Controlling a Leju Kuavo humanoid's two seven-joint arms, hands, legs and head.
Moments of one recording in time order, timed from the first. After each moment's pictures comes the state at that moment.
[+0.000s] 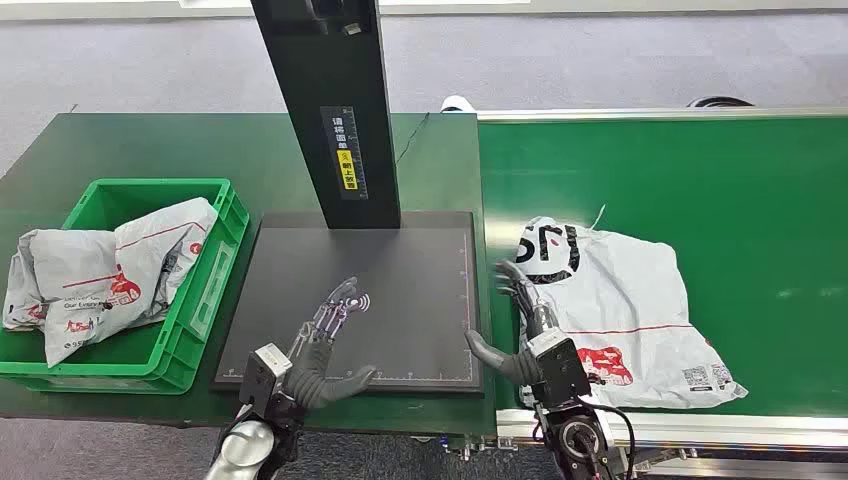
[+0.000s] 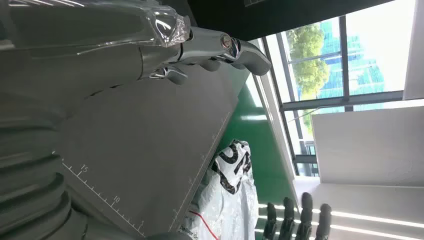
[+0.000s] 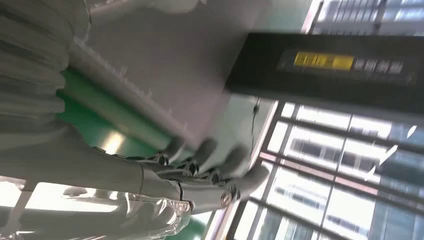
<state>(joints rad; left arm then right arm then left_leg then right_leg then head) -0.12 -0.12 -0.23 -1.20 -0.22 -0.23 -0.55 -0.12 0.11 0.16 -1.24 0.29 0.02 -0.51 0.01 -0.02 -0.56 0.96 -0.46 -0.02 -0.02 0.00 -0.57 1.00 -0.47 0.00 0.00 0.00</state>
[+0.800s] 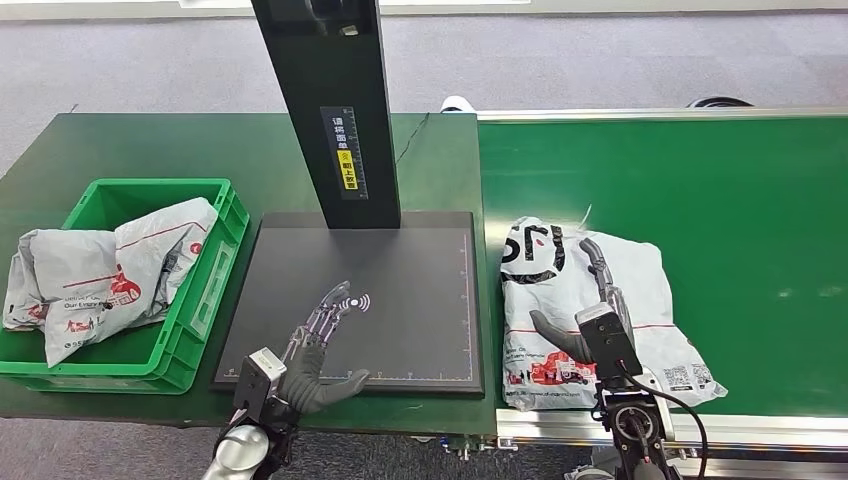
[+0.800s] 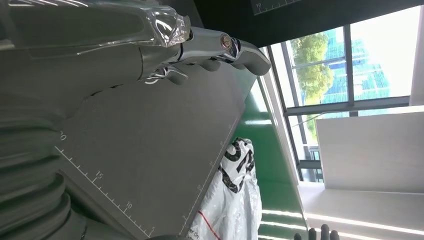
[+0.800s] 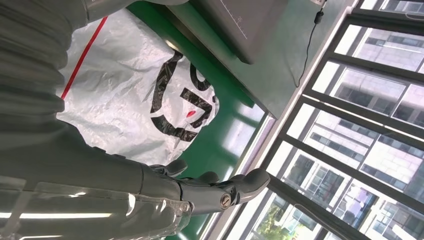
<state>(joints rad) -0.11 -0.11 -0.22 -1.20 -0.23 -0.23 -0.56 -0.17 0.03 0.00 -1.24 0.42 -0.02 -0.44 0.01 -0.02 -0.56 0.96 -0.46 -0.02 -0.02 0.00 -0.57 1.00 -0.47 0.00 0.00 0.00</state>
